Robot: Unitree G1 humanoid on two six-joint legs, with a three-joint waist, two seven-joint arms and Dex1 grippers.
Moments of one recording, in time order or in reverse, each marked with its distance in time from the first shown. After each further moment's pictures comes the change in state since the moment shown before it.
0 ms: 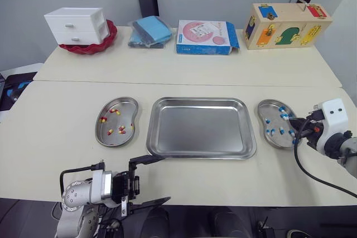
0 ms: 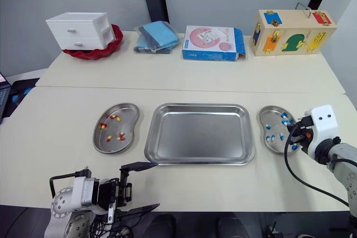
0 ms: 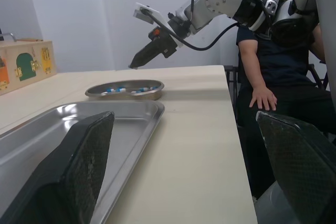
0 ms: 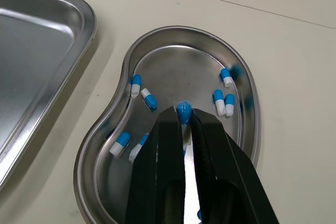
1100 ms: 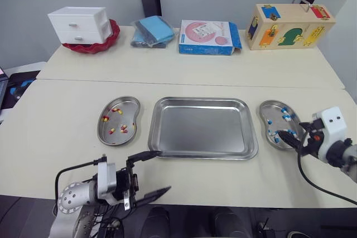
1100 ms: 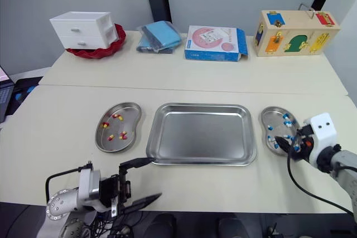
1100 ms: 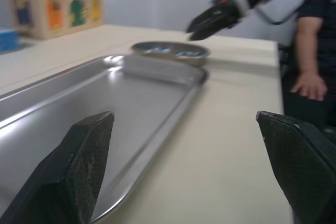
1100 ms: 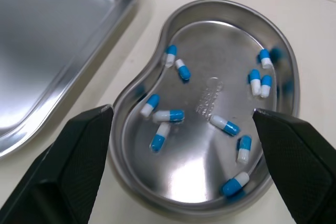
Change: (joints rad) left arm 0.082 0.094 0.070 -0.149 0.095 0.247 0.363; right arm 0.190 -0.106 -0.033 0.019 0.001 -0.191 0.233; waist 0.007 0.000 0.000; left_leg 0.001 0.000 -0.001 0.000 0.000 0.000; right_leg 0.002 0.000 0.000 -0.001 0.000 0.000
